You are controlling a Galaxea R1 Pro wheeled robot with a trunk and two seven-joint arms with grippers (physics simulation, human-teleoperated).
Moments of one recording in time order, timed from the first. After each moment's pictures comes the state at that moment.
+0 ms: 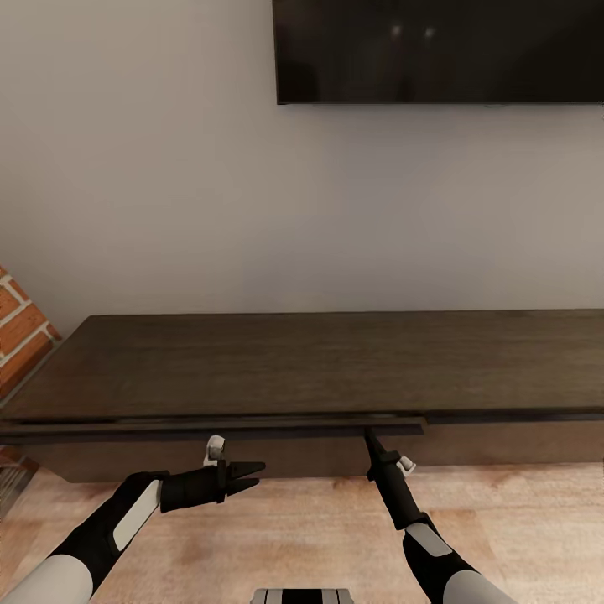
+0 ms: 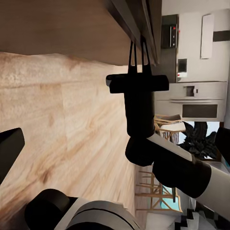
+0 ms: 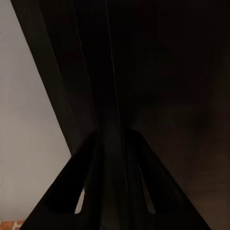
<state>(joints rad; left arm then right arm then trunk) -0.55 0.22 -0.29 -0.72 0.72 0.78 -1.05 -0.59 0.07 -0.23 -0.23 -1.14 0.21 1.08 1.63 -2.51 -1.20</state>
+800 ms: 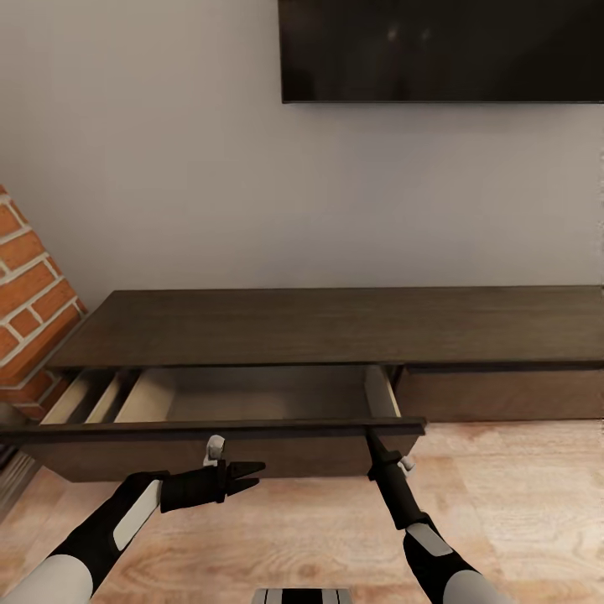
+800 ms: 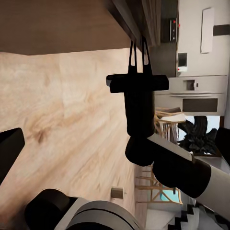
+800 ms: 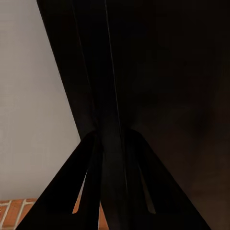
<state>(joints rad) -0.55 0.22 -0.29 -0.72 0.72 0.78 -1.05 -0.59 0.07 -0.24 -0.23 -1.14 0.21 1.08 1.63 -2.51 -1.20</state>
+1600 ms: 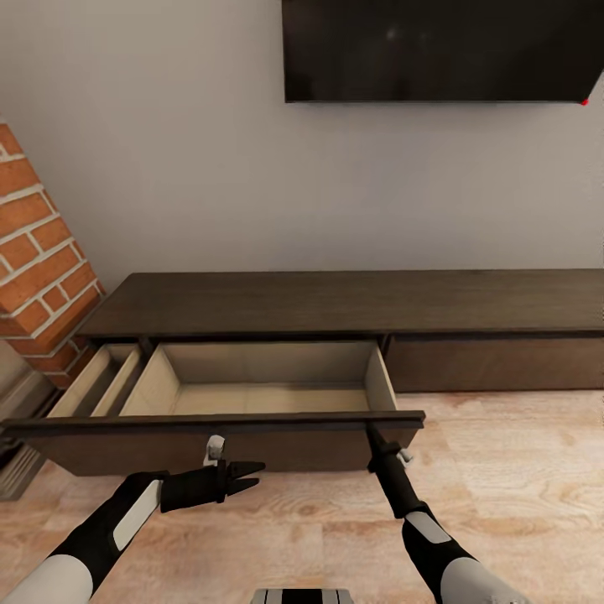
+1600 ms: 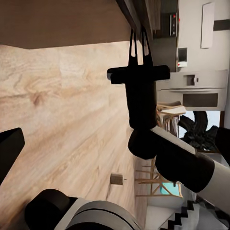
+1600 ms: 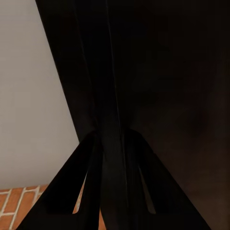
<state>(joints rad) -0.55 0.22 -0.29 -0.72 0.72 0.78 -1.05 -0.63 0.07 -0.25 -0.23 -1.14 0.21 1.01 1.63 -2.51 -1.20</state>
